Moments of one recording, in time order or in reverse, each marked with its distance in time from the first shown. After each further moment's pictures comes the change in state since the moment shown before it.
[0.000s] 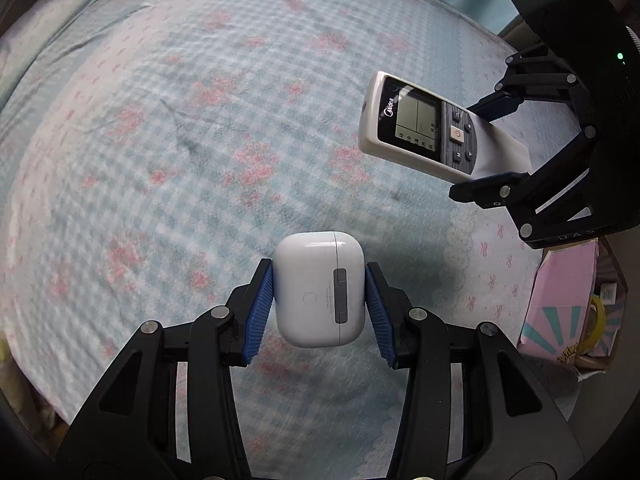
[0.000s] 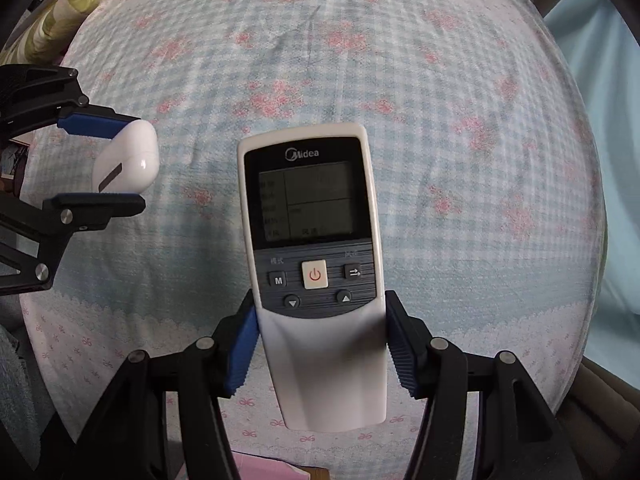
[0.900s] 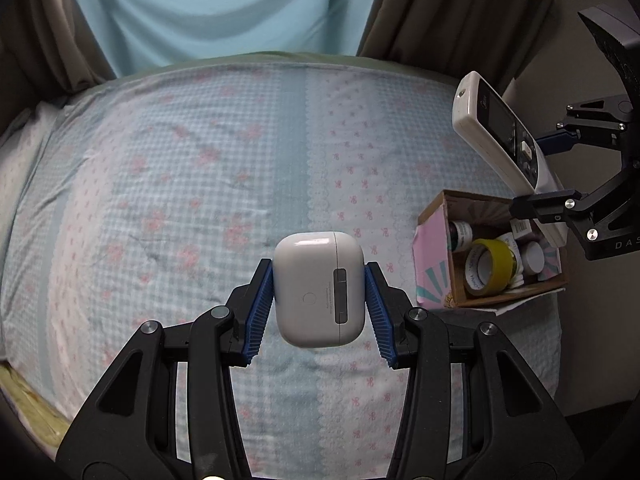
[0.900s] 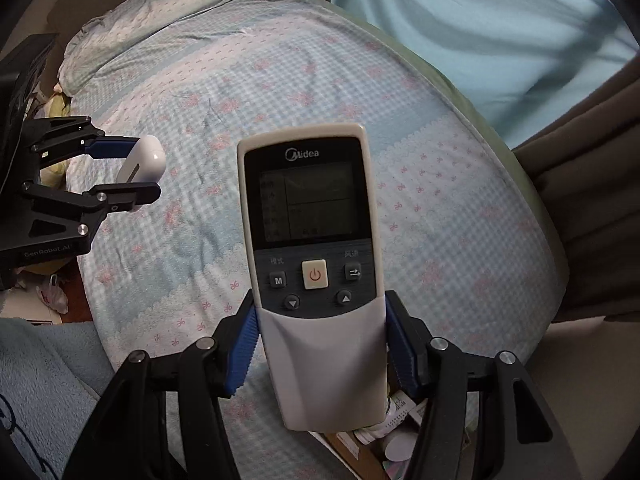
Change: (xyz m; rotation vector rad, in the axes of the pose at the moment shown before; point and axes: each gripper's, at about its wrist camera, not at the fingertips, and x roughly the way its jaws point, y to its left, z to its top) left arm -0.153 -0.147 -0.015 0.408 -0.144 -0.106; right arm -0.187 0.057 -0.238 0.678 -0.188 -0.089
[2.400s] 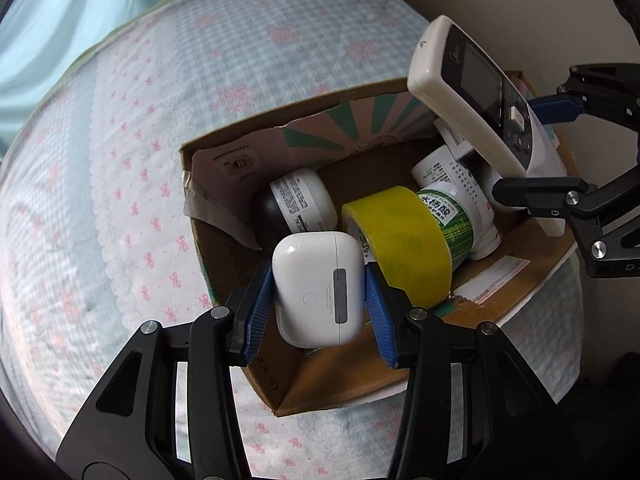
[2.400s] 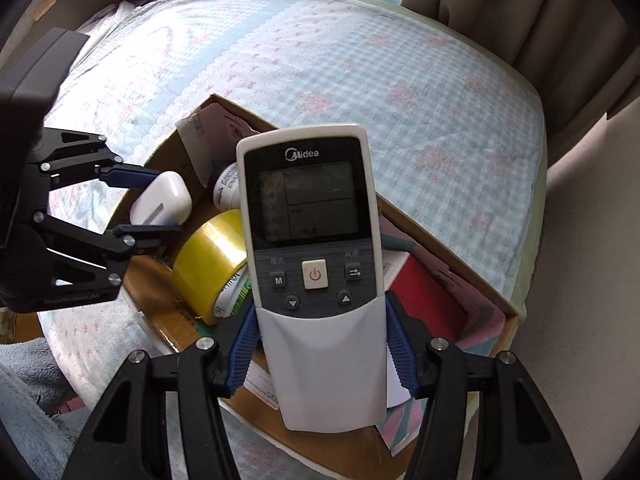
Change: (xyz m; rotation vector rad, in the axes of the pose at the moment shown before) left arm 0.199 -0.240 -0.010 0.400 0.267 -0.082; right arm 0.103 -0.128 -0.214 0.359 0.005 0.007
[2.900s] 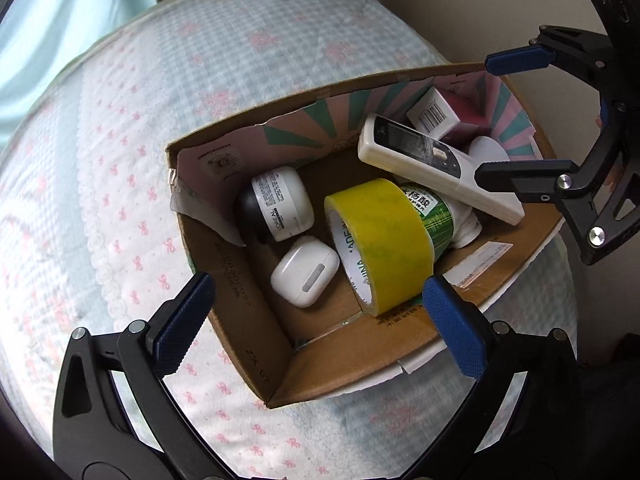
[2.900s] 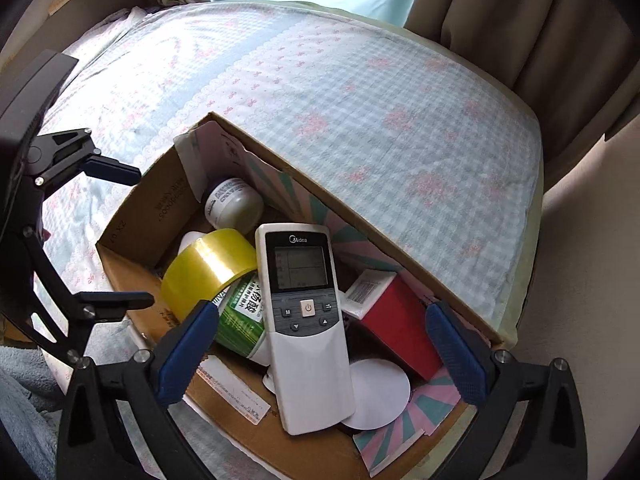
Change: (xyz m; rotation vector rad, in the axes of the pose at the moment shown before) left arm 0.000 0.003 -0.009 0.031 -0.026 -0.072; right arm 0.000 -0.010 0.000 -0.009 -0.061 -0.018
